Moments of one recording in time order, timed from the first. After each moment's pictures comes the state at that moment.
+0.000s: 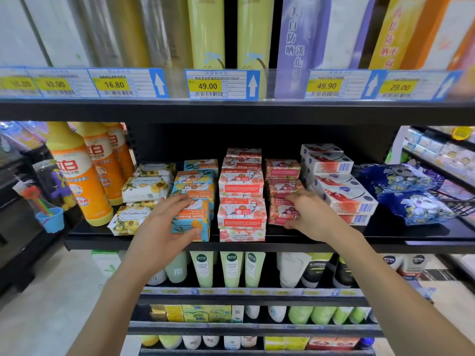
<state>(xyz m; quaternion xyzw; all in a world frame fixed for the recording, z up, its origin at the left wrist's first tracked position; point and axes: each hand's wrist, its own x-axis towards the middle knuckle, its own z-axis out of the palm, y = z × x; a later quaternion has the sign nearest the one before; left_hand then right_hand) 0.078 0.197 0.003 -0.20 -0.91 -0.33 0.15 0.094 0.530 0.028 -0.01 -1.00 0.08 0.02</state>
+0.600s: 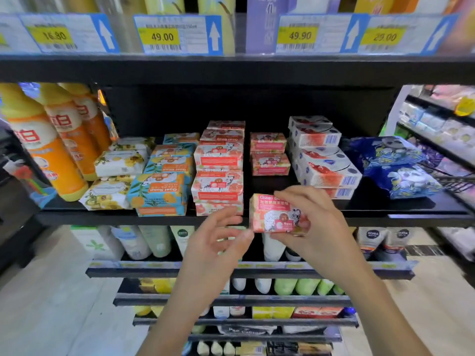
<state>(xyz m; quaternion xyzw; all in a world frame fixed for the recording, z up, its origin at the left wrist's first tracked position) 0.185 0.319 -0.016 -0.13 -0.75 -0.65 -0.01 0.198 0.533 -0.002 0.11 -0.91 0.30 0.25</state>
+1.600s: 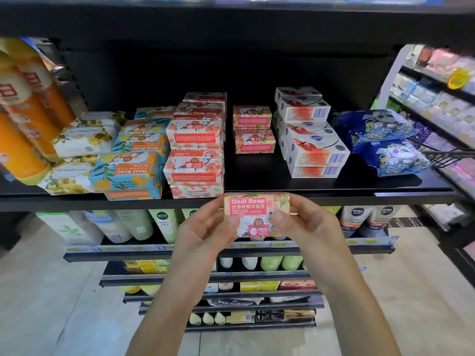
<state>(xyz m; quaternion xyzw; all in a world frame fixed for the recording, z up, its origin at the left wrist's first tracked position) 0.184 0.344 -0.036 -0.10 -0.65 -0.75 -0.10 0.226 0.533 -0.025 -0.05 -0.67 0.73 0.10</state>
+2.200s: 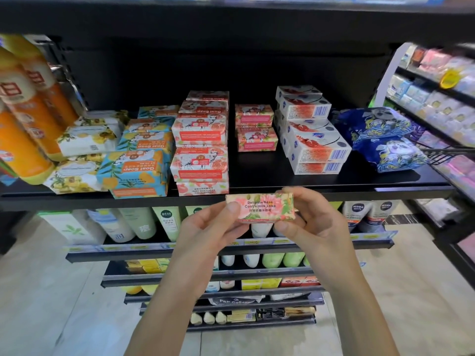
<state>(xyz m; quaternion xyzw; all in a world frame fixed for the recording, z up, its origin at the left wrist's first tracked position) 0.185 0.338 -0.025 -0.04 -0.60 -0.79 -0.16 0.232 0.530 -0.038 0.03 -0.67 0.72 0.17</state>
